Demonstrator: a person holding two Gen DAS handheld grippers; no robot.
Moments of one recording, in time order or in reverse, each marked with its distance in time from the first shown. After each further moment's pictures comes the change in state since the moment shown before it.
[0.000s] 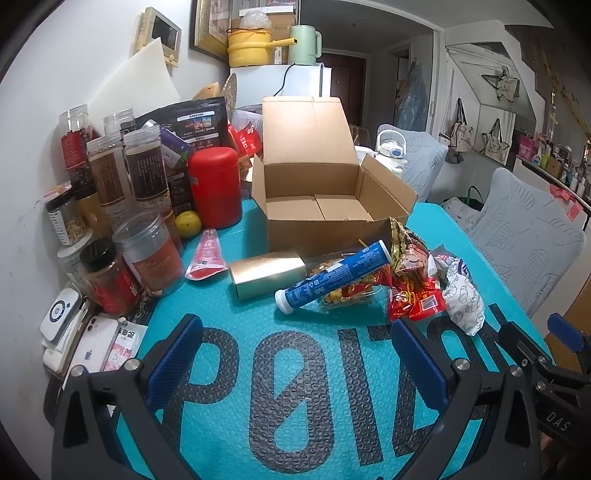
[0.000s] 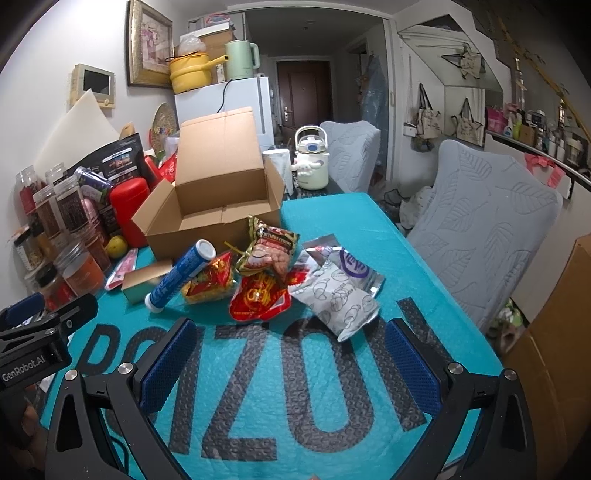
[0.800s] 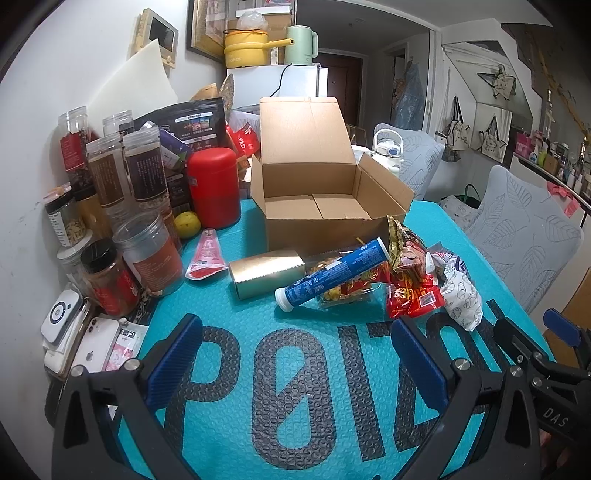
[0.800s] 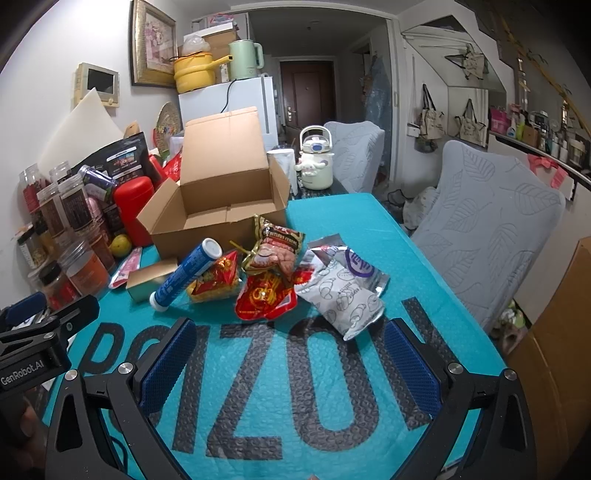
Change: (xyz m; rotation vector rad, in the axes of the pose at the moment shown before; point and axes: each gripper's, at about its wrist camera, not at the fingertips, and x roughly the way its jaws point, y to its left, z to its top) left arm -0.004 0.000 -0.003 0.014 0.000 -0.008; right arm 0.000 0.005 -0.002 -0.006 0.000 0.010
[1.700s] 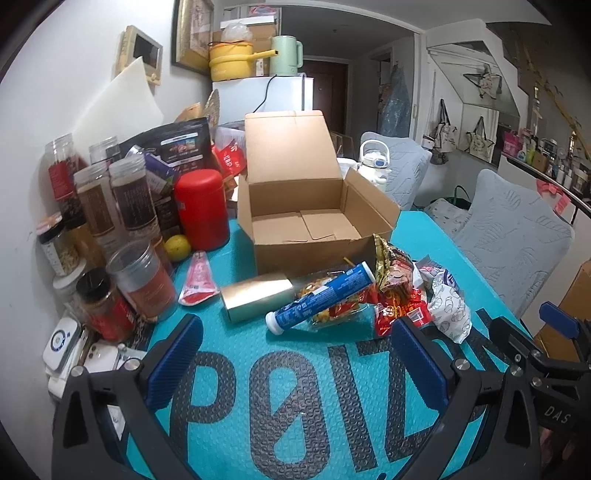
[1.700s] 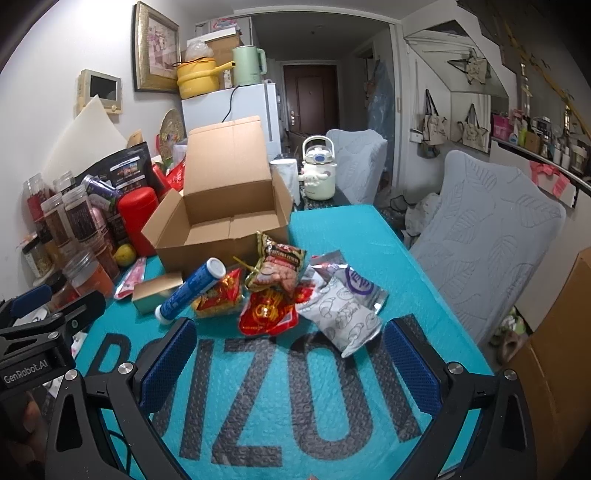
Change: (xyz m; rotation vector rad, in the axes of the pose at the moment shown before) left arm -0.006 -0.006 0.026 0.044 -0.032 -0.041; right arm -0.007 -0.001 0.020 -0.002 -0.012 0.011
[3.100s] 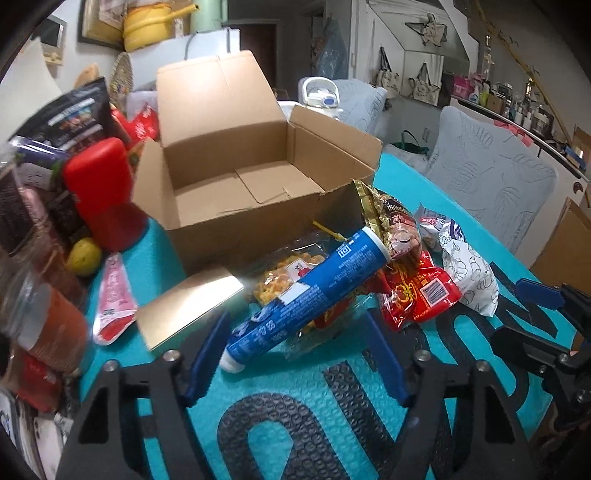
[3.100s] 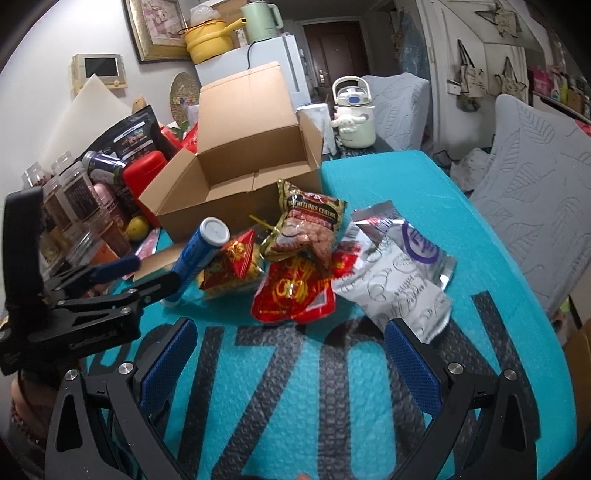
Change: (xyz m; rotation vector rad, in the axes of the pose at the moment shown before) left arm 0.143 -0.005 0.007 0.181 0.172 -0.236; right arm 0.095 -0.010 -0.008 0.036 0.164 0.194
